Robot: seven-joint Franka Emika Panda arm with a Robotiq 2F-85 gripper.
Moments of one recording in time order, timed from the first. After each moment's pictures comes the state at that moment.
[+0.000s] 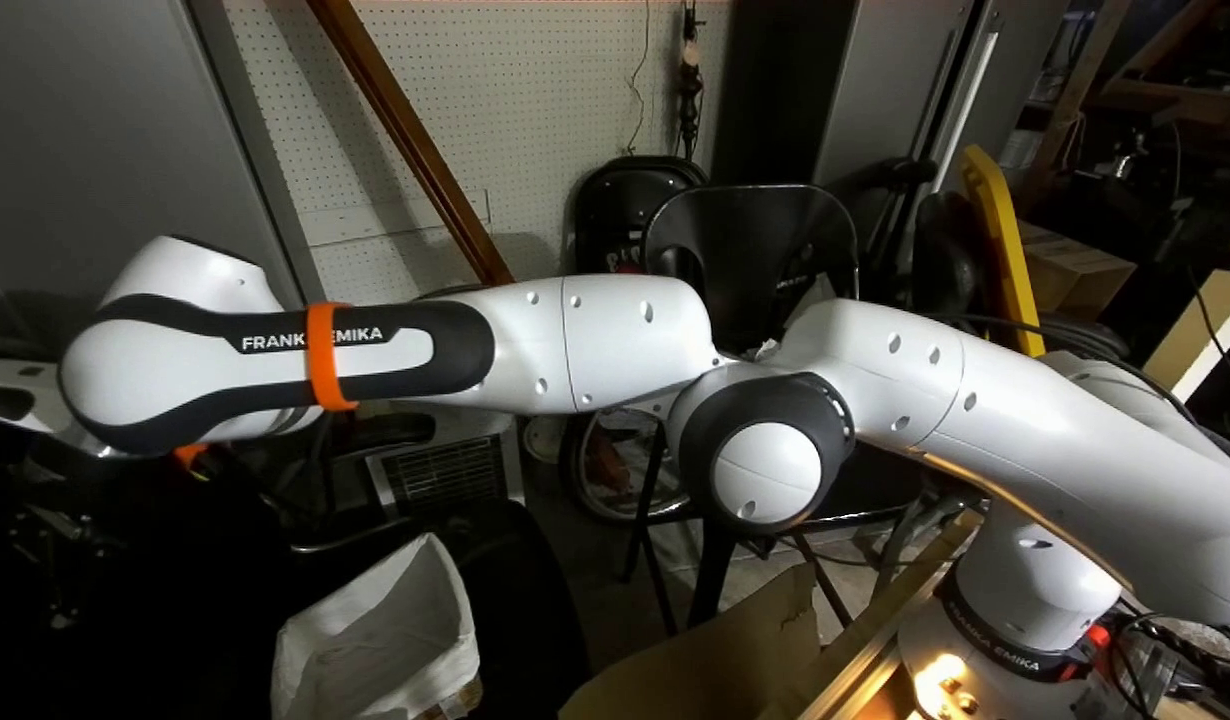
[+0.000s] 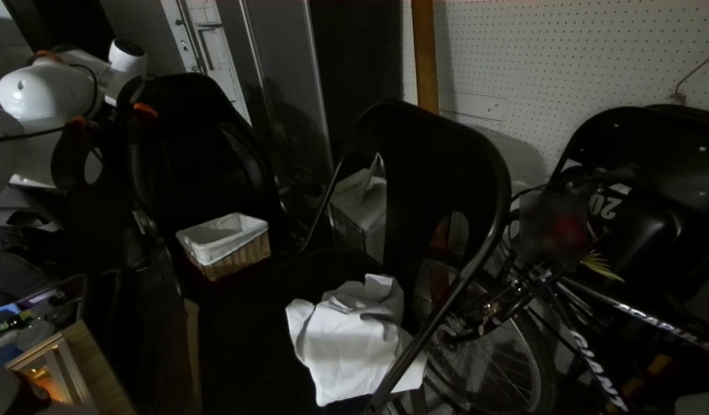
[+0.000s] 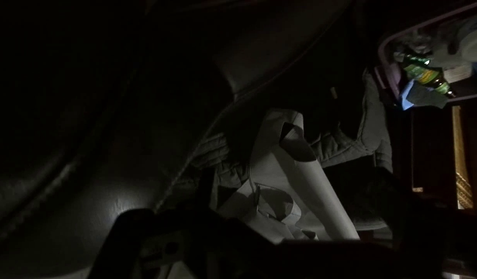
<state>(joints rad) 0.77 1.26 0.45 -0.45 0.22 2.17 -1.45</state>
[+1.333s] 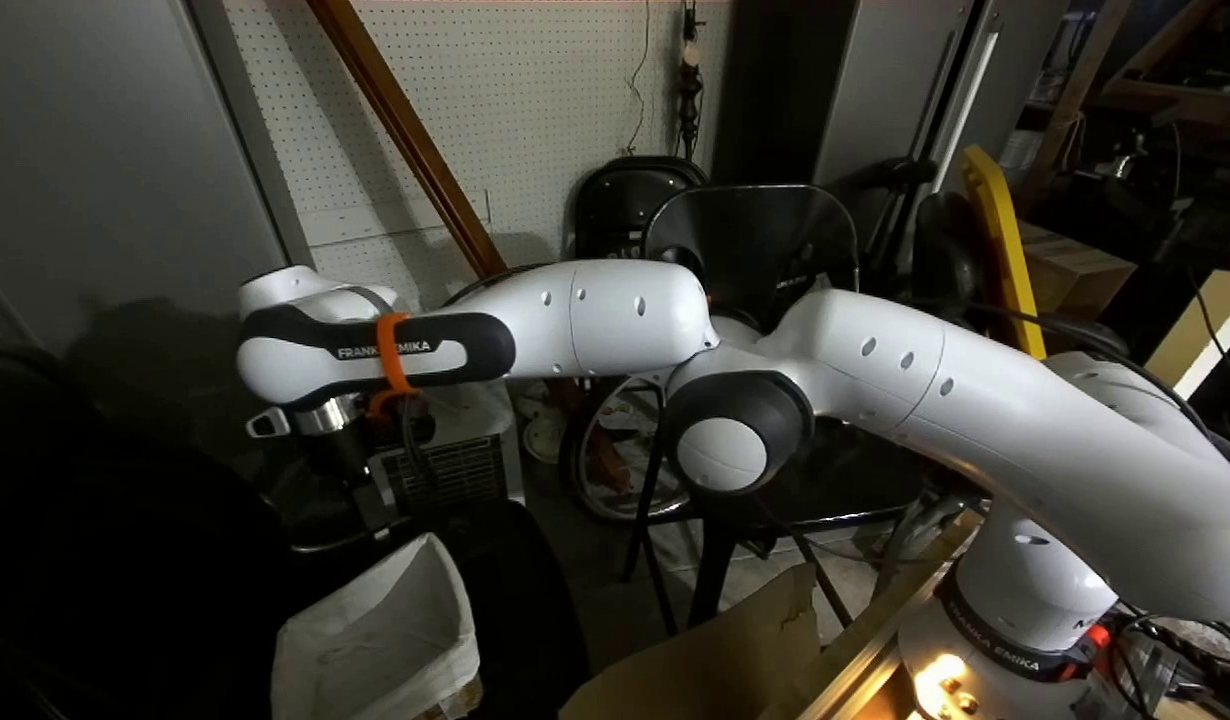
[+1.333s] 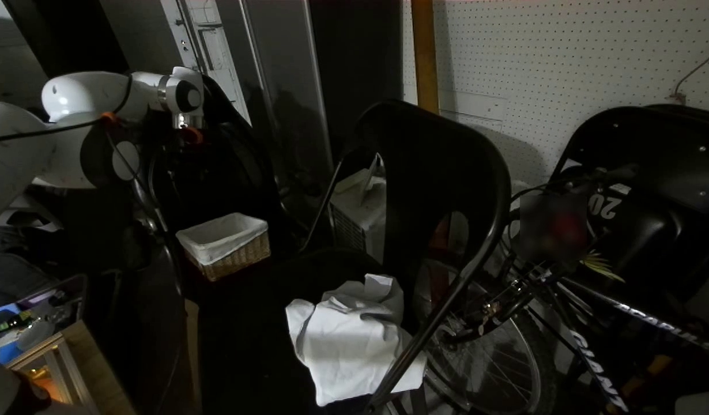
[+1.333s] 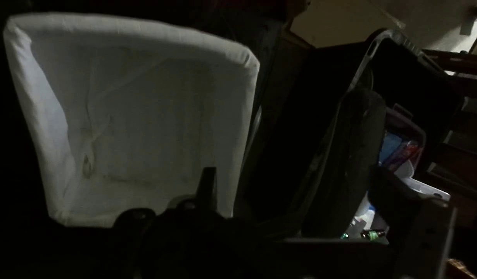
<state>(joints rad) 0.64 1.29 0.16 -0.46 0.05 1.46 -0.86</state>
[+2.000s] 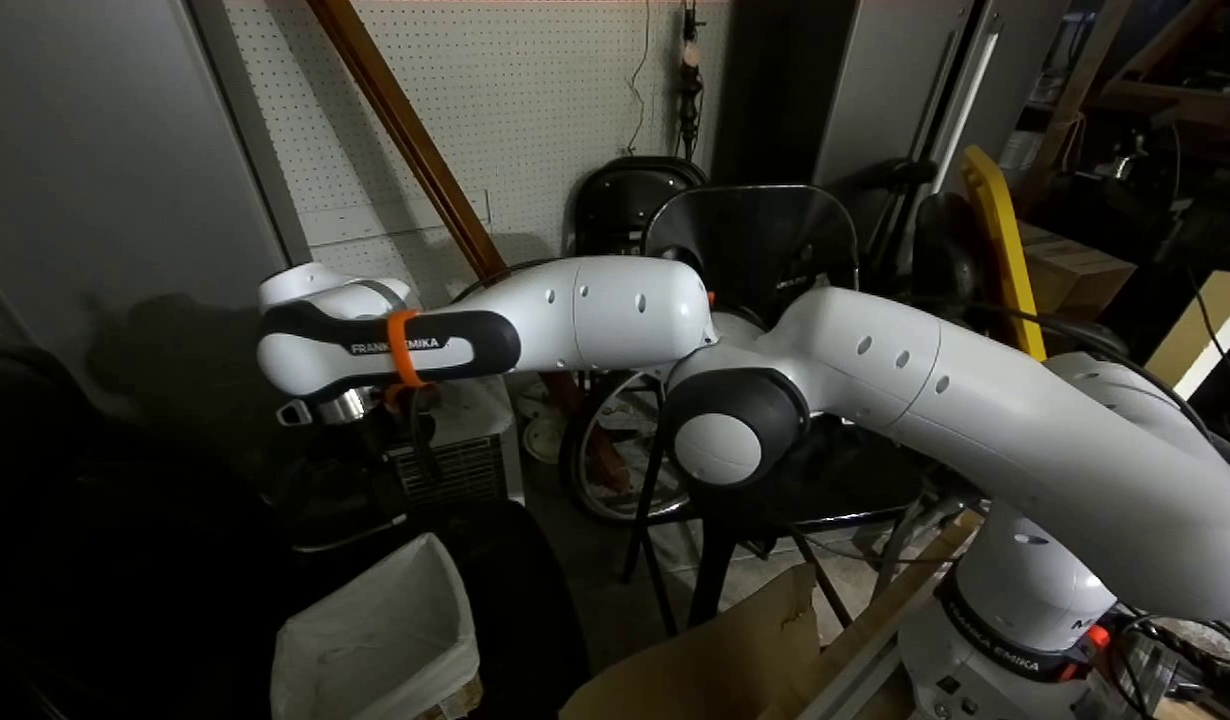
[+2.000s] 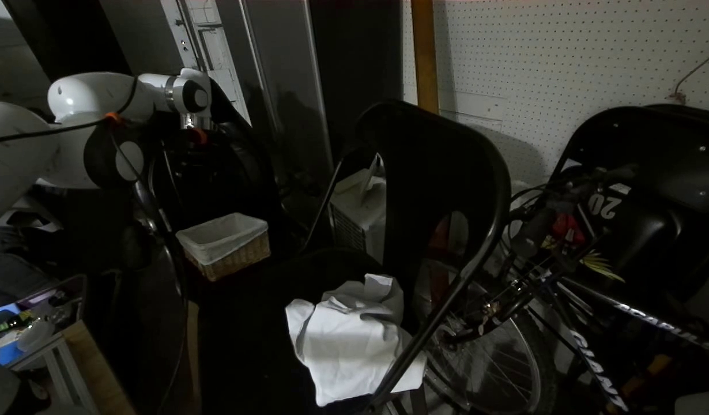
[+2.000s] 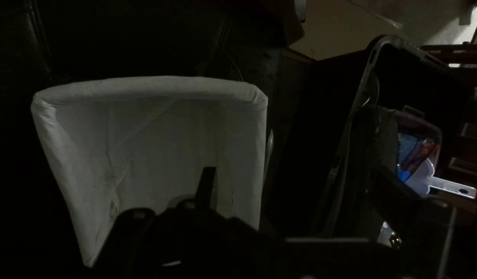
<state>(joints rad) 0.62 1.30 0.14 -0.46 0.03 1.43 -0.77</state>
